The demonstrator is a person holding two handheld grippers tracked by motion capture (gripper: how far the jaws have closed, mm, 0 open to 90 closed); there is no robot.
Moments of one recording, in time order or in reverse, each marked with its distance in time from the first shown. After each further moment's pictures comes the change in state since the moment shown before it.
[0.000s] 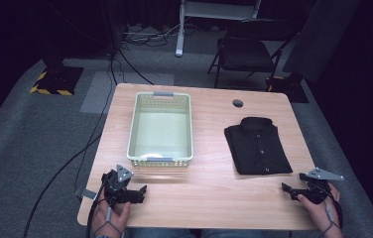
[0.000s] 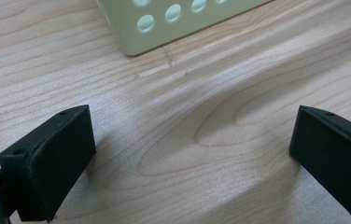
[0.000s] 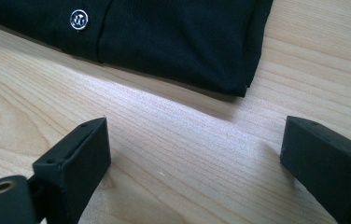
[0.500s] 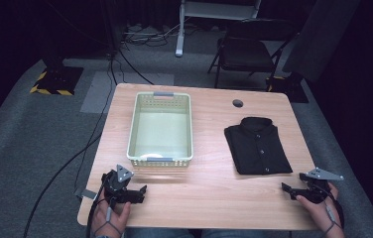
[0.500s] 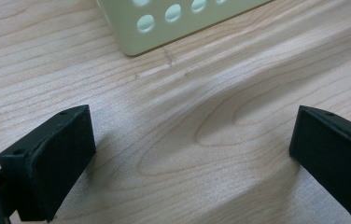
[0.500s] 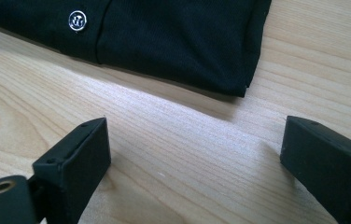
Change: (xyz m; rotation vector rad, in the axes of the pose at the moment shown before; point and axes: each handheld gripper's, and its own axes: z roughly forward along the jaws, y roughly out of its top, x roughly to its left) left arm 0.000 0.000 0.000 0.000 0.000 0.000; right arm 0.001 0.000 0.000 0.000 -0.008 0.009
